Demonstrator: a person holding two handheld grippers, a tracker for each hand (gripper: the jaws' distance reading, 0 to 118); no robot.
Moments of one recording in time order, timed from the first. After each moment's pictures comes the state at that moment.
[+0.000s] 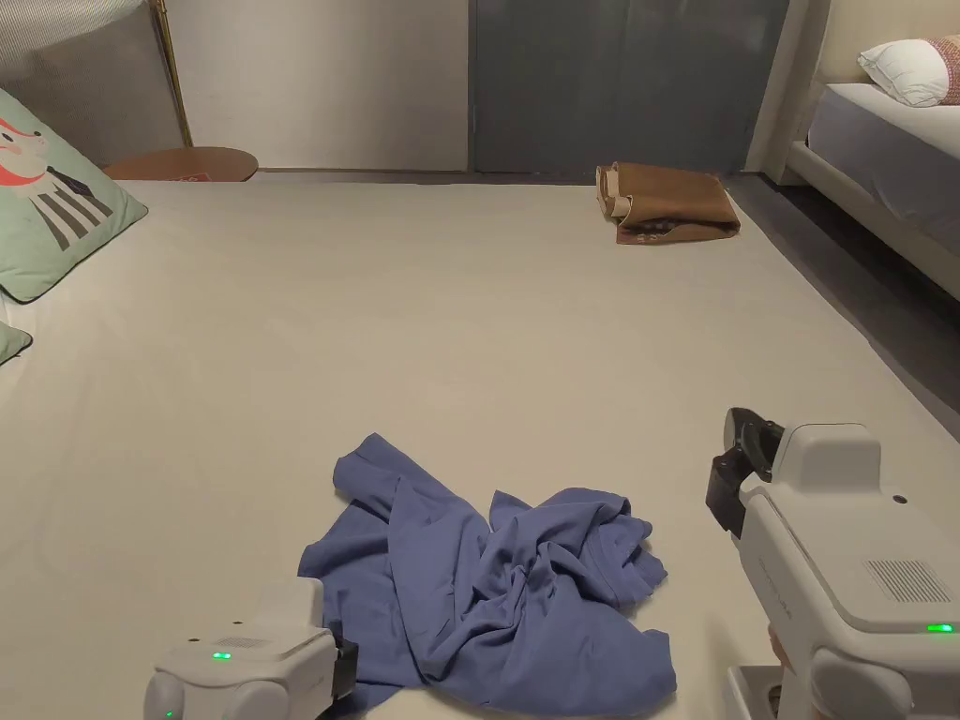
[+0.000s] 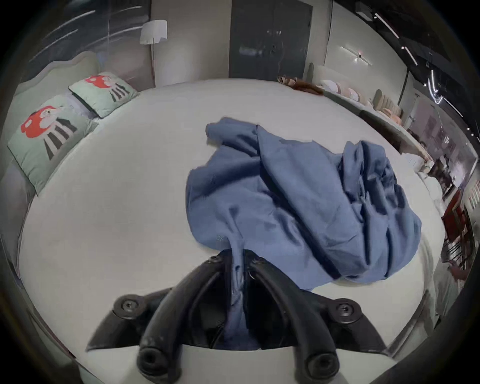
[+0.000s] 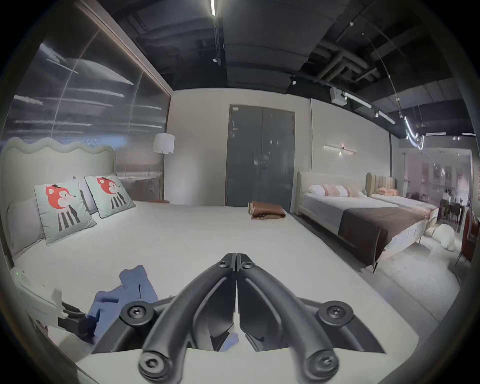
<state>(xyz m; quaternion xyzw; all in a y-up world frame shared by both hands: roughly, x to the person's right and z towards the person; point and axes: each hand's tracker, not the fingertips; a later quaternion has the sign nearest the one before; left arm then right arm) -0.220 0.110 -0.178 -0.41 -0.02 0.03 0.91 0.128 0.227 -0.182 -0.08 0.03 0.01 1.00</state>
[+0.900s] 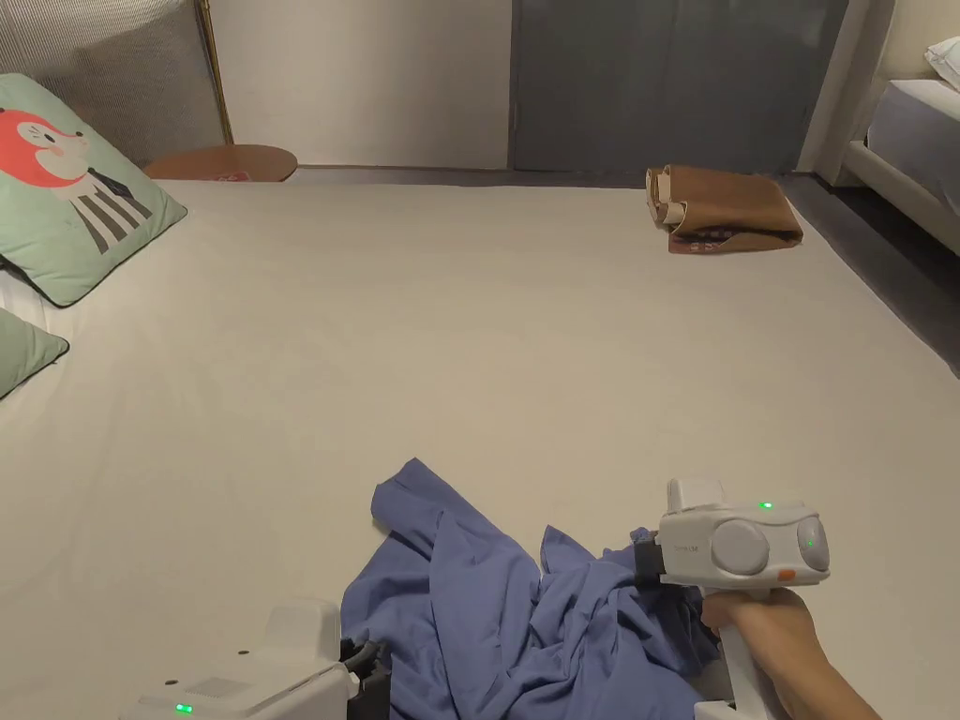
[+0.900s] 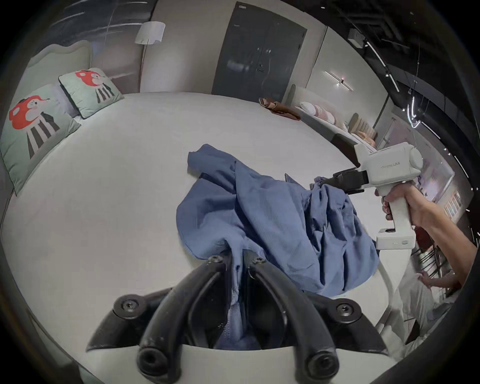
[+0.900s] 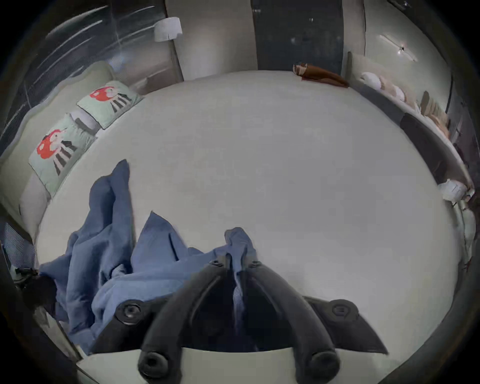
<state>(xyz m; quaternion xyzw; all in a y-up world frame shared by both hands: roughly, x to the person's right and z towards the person) -0.249 0.128 -0.190 -0.38 -0.10 0.10 0.91 0.092 0.111 -0.367 -0.44 0.11 0.02 0.89</state>
